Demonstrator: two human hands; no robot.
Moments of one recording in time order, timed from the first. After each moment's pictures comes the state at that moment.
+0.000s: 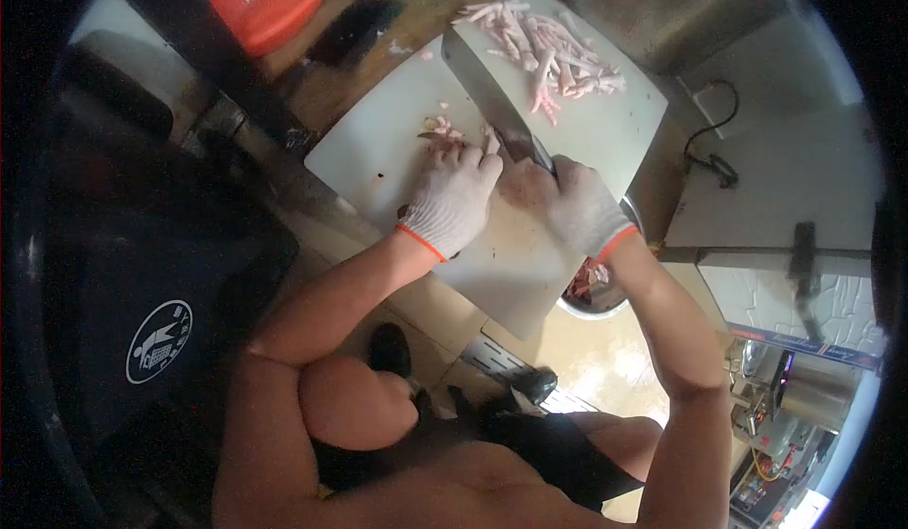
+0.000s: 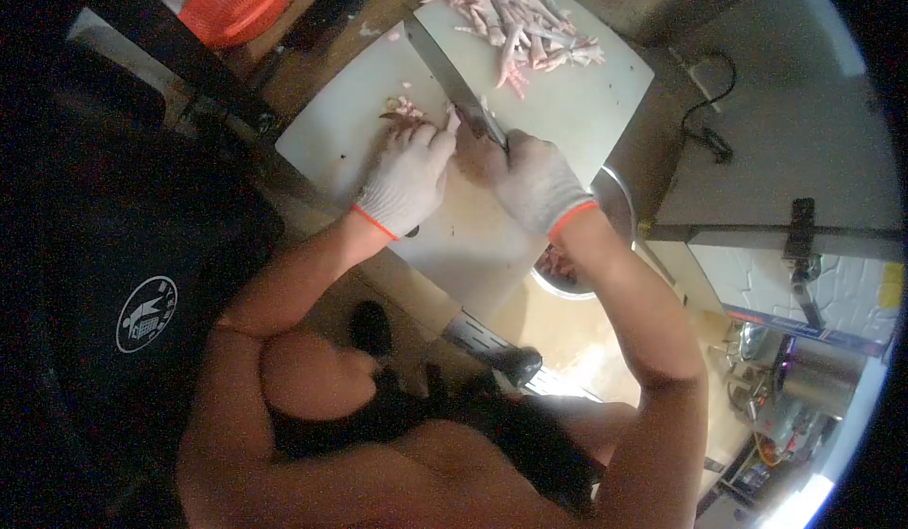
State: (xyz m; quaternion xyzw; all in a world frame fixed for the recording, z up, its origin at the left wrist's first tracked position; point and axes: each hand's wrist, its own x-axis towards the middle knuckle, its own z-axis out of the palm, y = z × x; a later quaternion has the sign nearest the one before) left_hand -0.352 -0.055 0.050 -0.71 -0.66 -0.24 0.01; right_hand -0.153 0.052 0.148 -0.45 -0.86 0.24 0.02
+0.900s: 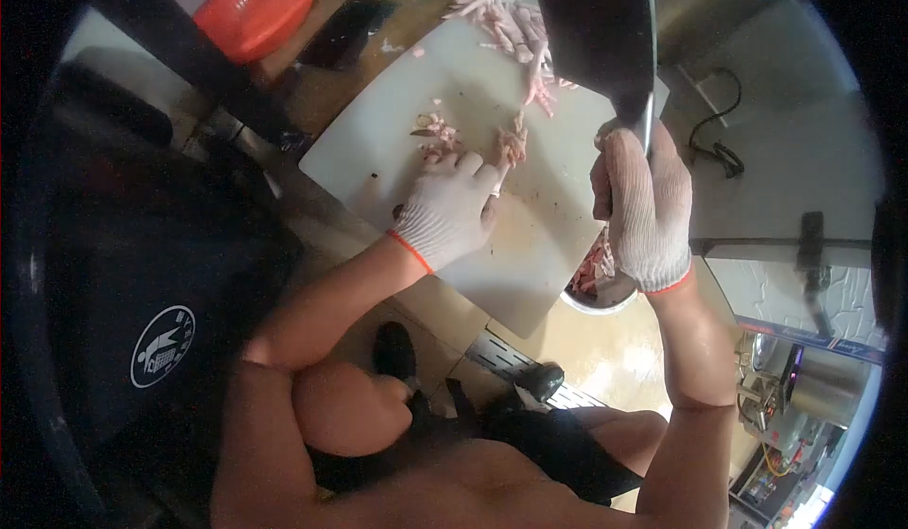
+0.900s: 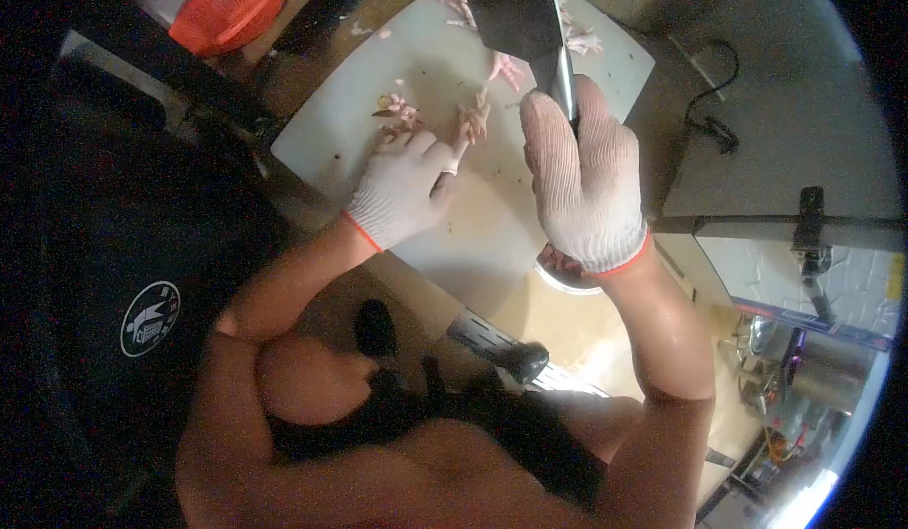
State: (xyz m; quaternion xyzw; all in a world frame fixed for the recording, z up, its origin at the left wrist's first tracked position) left_hand -0.347 -0.067 0.066 -0.73 -0.63 -0.25 -0.01; right_hand -0.131 0.005 0.243 -0.48 -0.72 0.42 0.26
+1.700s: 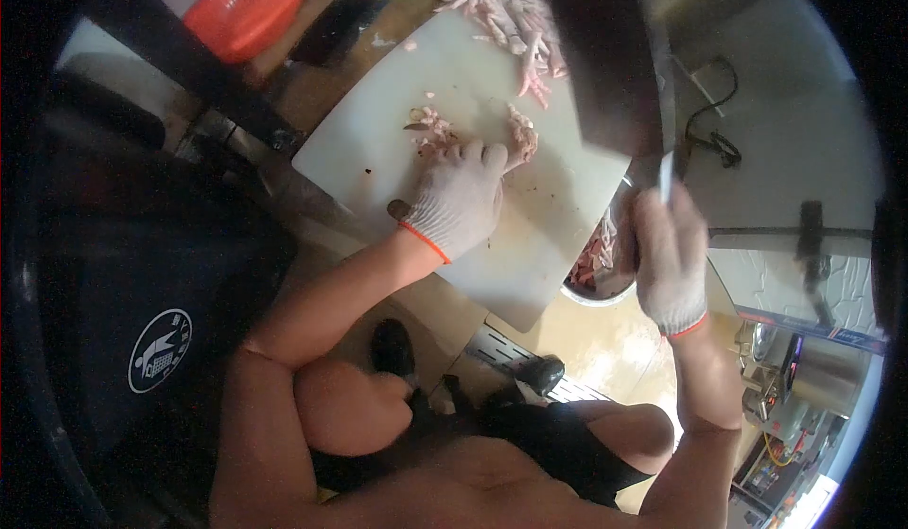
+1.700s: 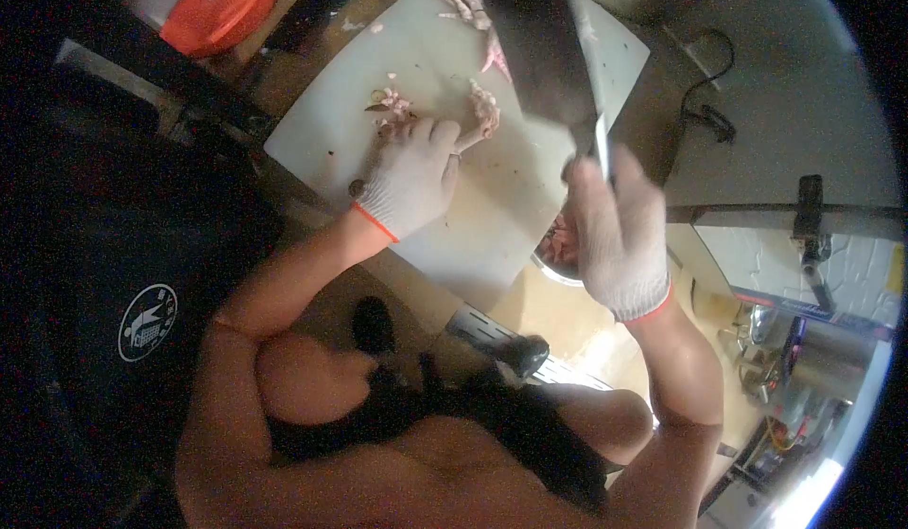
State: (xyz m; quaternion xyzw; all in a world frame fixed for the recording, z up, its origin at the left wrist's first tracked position) left_hand -0.329 -0.057 0.057 -0.71 -0.66 -0.24 -0.04; right_hand -0.067 -0.020 0.236 -0.48 -0.74 0.42 0.22
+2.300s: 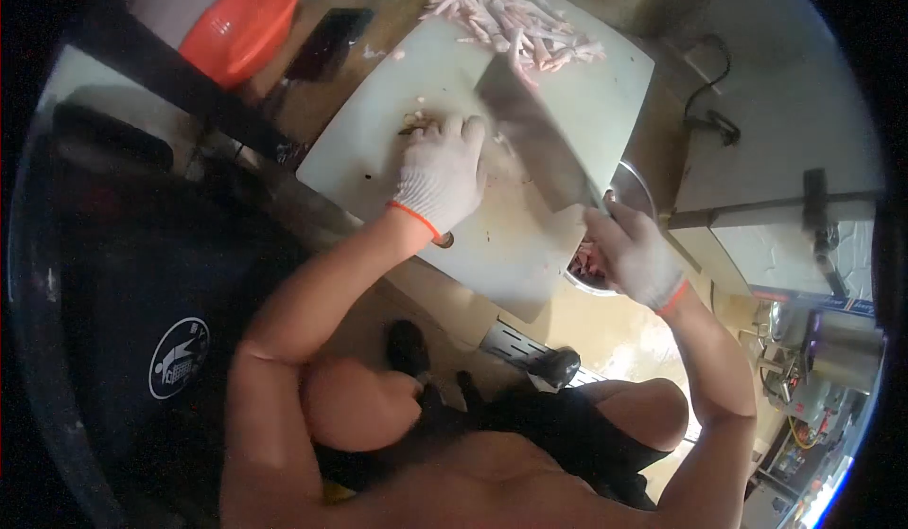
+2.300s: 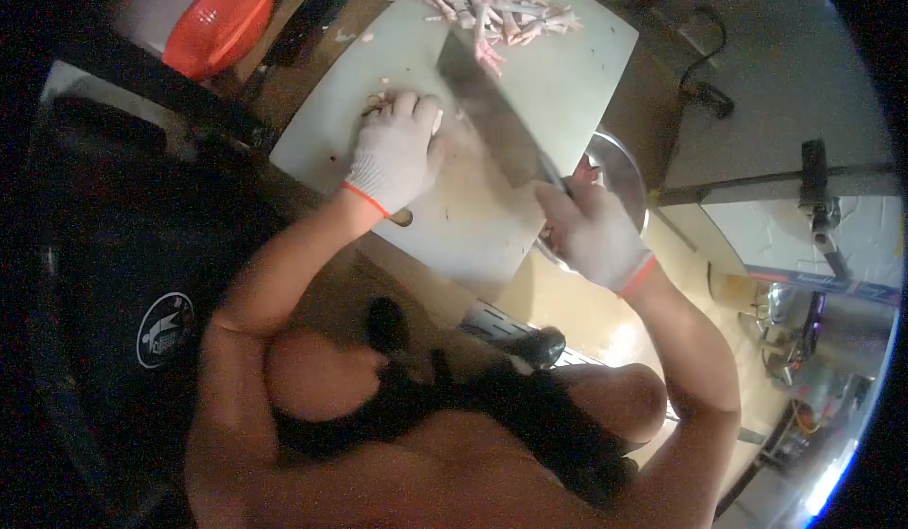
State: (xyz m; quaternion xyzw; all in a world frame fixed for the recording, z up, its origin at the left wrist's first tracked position) left_hand -0.348 -0.039 0.075 -0.72 -0.67 -0.19 0.02; right_hand -0.030 -0.018 0.160 -0.41 -0.84 0.35 0.11
